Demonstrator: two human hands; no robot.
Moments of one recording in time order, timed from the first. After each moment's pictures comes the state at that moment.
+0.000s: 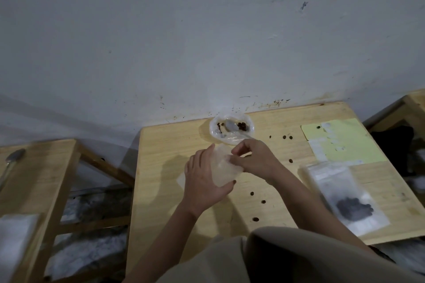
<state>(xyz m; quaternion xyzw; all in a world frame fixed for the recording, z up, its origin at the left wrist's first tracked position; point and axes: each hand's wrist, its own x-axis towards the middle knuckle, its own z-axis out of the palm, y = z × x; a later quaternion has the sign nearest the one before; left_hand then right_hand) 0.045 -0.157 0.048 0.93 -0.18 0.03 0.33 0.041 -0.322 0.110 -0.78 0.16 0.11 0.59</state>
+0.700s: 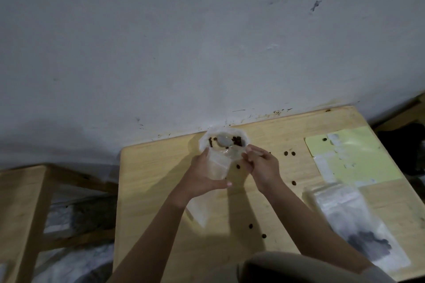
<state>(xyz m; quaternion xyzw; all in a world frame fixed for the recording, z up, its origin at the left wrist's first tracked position) 0.161 -0.194 0.027 0.84 -0.08 -0.34 0.41 0.120 -0.370 0.022 -0.43 0.43 -0.05 0.79</state>
